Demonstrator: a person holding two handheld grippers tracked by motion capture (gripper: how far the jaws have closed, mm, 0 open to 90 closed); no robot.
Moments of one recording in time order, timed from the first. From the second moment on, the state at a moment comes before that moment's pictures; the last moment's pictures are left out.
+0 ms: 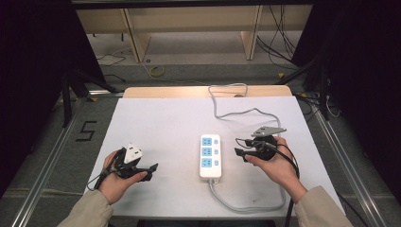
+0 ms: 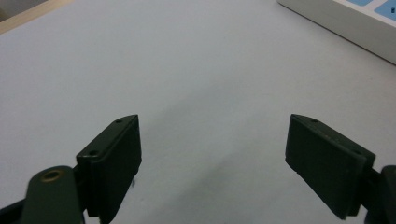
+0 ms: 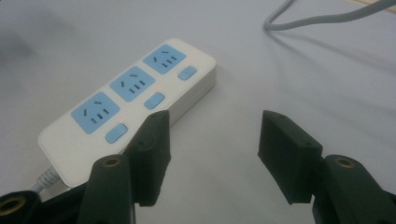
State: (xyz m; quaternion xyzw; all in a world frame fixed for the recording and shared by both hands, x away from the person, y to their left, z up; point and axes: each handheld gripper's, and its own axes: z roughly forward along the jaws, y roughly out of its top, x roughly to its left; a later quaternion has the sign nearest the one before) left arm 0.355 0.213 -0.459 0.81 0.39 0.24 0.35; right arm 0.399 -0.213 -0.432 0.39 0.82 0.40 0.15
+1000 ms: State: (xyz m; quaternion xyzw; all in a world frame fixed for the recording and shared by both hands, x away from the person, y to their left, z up) left arm 0.354 0.214 -0.459 0.82 0.39 0.24 0.35; right arm 0.366 -0.253 -0.444 0.40 0.79 0.44 0.16
